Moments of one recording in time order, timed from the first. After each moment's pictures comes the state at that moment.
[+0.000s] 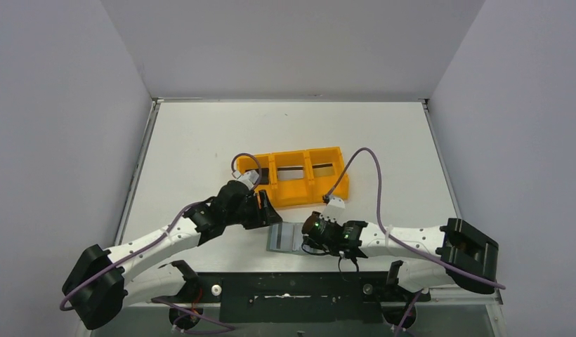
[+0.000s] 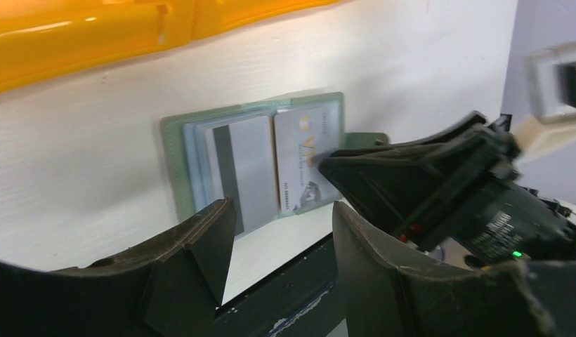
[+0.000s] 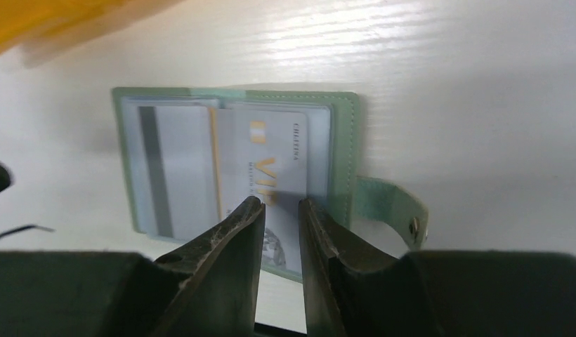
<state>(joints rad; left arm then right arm) -0.78 1.07 0.57 -0.21 0.13 -0.90 1.16 1.27 0.60 -0.33 0.43 1.25</state>
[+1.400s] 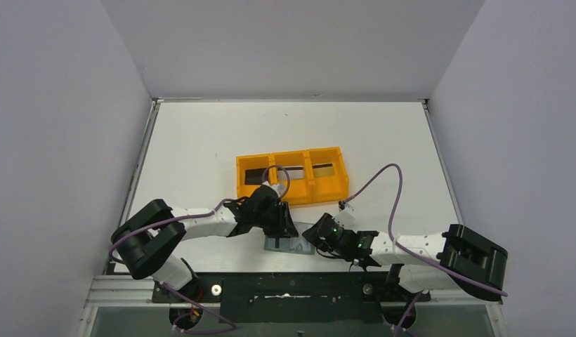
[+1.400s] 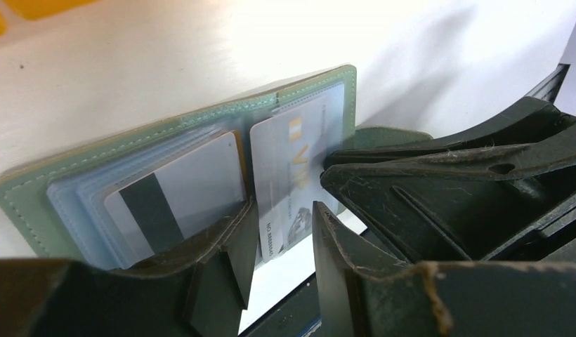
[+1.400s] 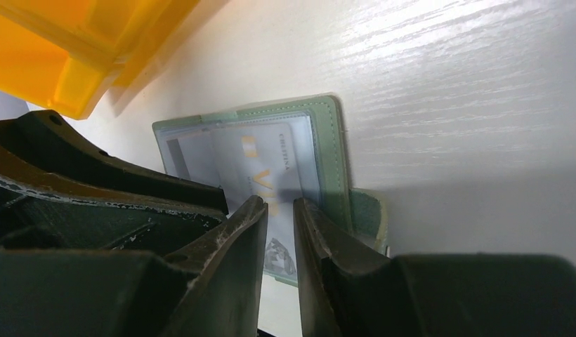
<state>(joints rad) -0.88 1.53 0.63 0.06 0.26 -0.95 1.09 1.23 0.33 0.06 0.35 1.46</state>
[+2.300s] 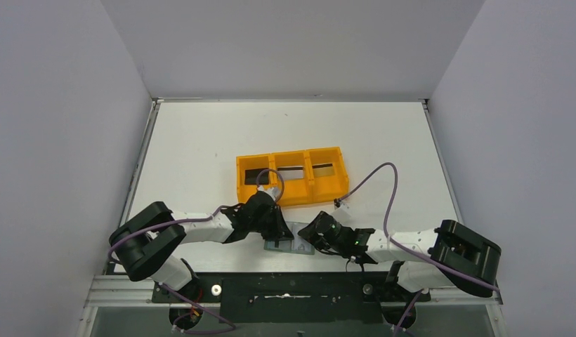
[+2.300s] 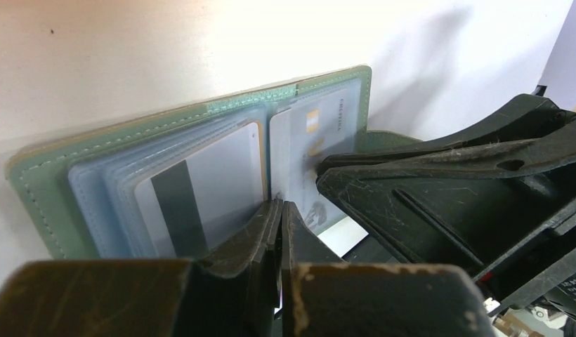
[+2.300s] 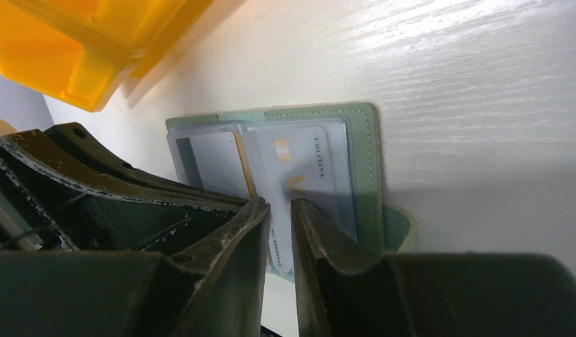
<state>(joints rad) -0.89 1.51 0.53 0.18 0.21 -1.04 1.06 1.29 0.33 0.19 0.28 1.43</state>
